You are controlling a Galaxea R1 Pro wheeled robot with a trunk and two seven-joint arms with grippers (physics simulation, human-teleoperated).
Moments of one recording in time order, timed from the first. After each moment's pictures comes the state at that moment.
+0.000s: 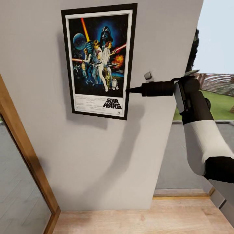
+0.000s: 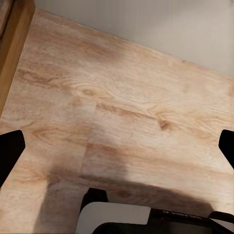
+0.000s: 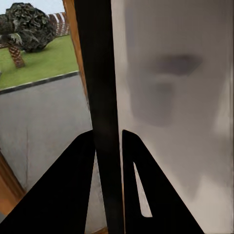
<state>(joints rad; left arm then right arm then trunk) -0.27 0.32 -0.37 -0.12 0.79 -0.14 -0.43 -1.40 -0.06 0.06 -1.04 -0.02 0.96 1.24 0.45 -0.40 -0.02</state>
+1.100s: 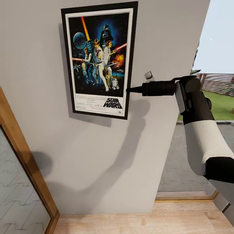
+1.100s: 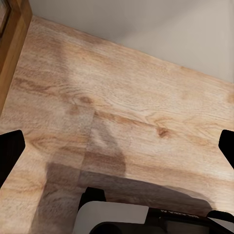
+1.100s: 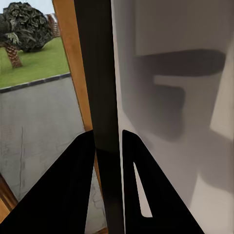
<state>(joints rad) -0.27 0.31 -0.37 -0.12 0.79 -0.14 -0.42 -1.40 -0.07 0.06 -1.06 -0.02 0.96 1.24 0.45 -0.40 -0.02</state>
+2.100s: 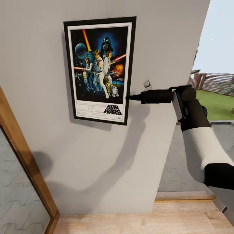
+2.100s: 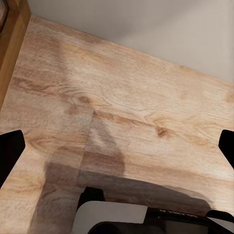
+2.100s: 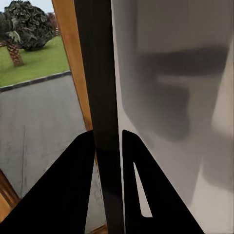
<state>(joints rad) -0.27 0.31 -0.37 -0.12 0.79 -0.14 -0.42 -1.33 -0.07 0.06 -1.05 -0.02 0.90 1.24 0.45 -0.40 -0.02</state>
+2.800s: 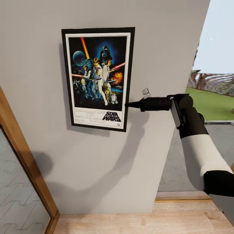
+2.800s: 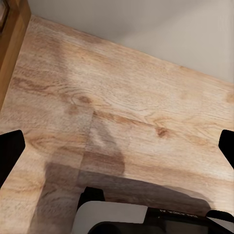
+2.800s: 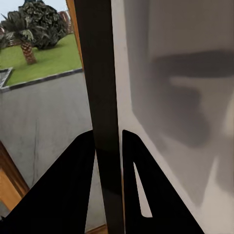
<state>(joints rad) -0.27 0.31 -0.37 -0.12 0.79 -0.14 -0.42 -1.26 -0.07 0.06 -1.07 -0.02 0.86 1.29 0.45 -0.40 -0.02</state>
